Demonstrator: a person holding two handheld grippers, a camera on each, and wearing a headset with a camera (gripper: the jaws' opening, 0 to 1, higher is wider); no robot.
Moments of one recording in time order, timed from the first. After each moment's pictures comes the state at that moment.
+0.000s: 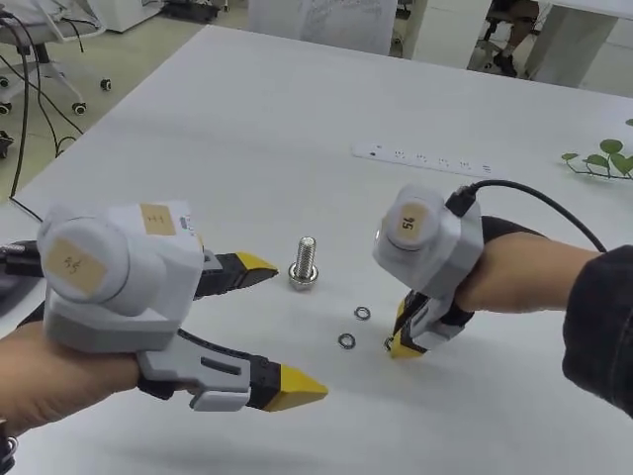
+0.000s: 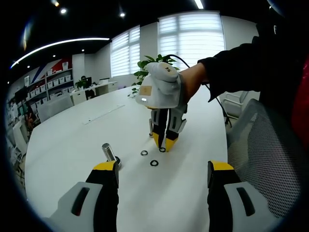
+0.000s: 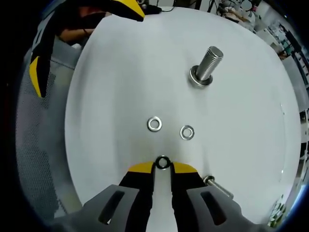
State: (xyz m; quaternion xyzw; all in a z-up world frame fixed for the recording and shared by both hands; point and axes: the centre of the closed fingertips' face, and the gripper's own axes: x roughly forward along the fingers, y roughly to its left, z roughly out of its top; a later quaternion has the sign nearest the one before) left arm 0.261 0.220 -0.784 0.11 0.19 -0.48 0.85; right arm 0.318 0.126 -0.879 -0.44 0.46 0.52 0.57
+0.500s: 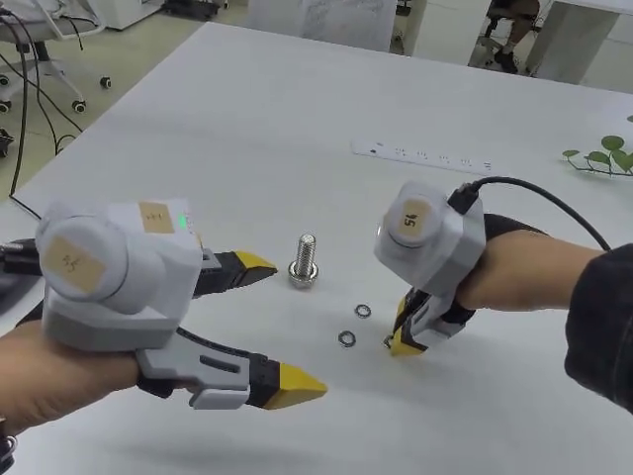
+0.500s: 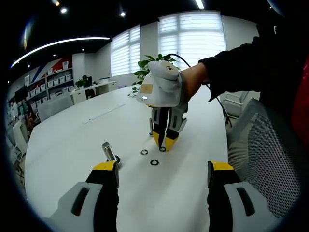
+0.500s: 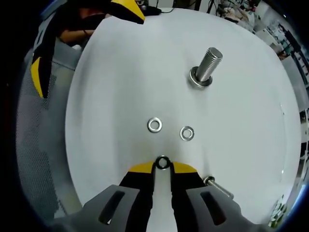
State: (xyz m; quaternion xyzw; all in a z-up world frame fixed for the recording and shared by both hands) left arm 0.261 0.221 -0.785 0.11 0.19 -0.48 0.85; right arm 0.317 0.128 -0.877 -0.43 0.46 0.52 0.57
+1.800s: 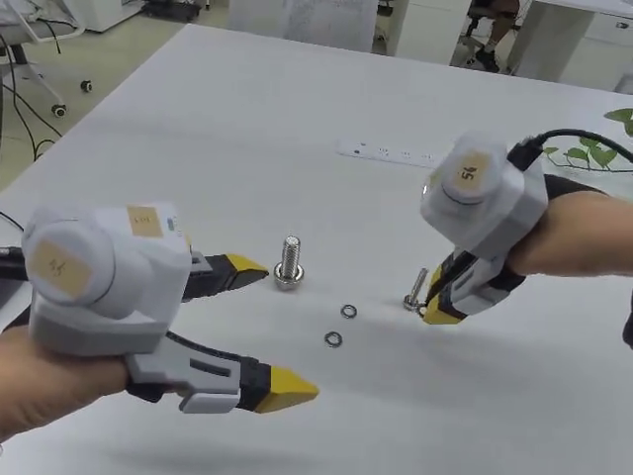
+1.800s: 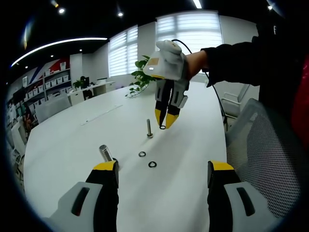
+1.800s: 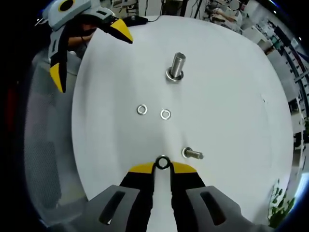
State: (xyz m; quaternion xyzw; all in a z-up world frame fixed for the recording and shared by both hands) left arm 0.261 0.215 -0.784 0.11 0.19 -0.49 0.85; right arm 0.329 0.084 -0.823 -0.42 0.45 0.49 0.61
